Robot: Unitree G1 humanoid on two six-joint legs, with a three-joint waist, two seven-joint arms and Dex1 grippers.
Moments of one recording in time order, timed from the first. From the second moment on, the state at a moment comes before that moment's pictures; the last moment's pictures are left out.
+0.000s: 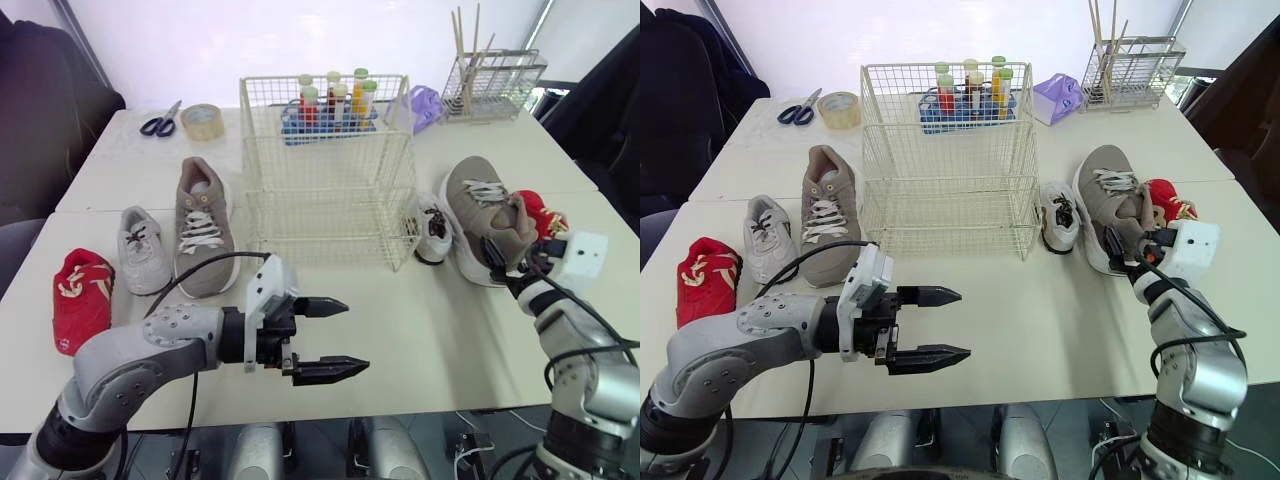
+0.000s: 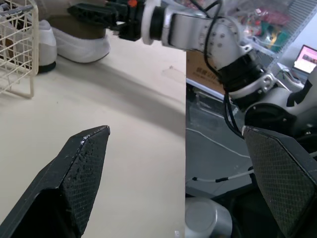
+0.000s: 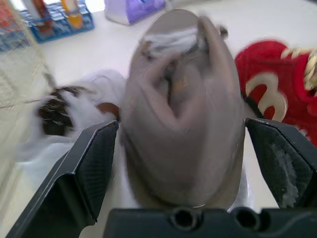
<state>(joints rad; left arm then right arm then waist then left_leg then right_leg) -0.23 0.70 -0.12 -0.74 -1.05 0.88 -0.61 -0.20 -0.29 -0.50 -0.24 0.29 0.68 0.23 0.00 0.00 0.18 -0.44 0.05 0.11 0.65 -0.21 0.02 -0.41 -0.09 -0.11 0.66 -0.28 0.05</state>
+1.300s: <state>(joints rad) -0.28 0.77 -0.10 -0.62 -0.93 0.88 -0.82 -0.43 -0.56 -0.51 -0.19 0.26 0.44 0.12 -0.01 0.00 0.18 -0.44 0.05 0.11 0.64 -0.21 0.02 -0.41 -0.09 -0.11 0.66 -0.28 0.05</state>
